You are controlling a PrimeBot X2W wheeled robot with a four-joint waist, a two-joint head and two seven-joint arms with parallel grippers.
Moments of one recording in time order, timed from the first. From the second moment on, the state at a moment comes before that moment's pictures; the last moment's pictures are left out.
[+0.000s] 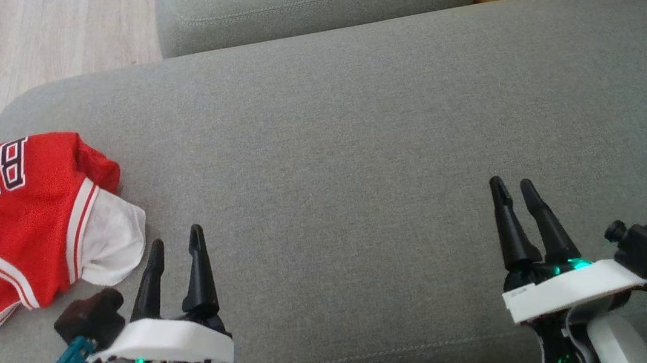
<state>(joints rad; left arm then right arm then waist) 0.01 0.06 -0.22 0.05 -0.52 0.08 -0.14 -0.05 -0.04 0.26 0.26 0.57 0.12 -0.14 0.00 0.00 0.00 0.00</state>
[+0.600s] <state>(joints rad) 0.01 0.06 -0.27 0.00 -0.30 0.13 -0.19 -0.07 -0.05 0.31 0.25 0.37 0.12 -0.19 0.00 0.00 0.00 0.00</state>
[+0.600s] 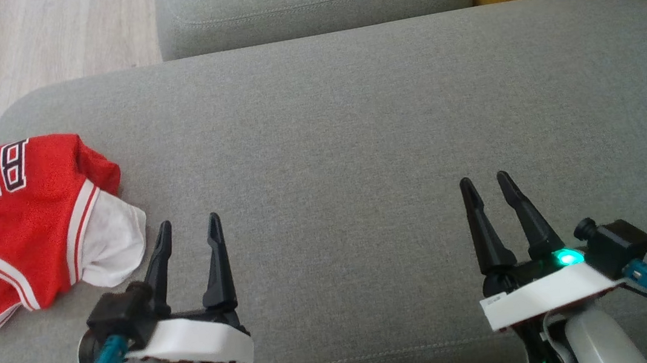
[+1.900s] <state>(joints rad) 0.01 0.06 -0.30 -0.02 -0.03 0.17 -0.25 -0.09 -0.05 0.34 0.24 0.12 0.12 -0.25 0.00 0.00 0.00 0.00</state>
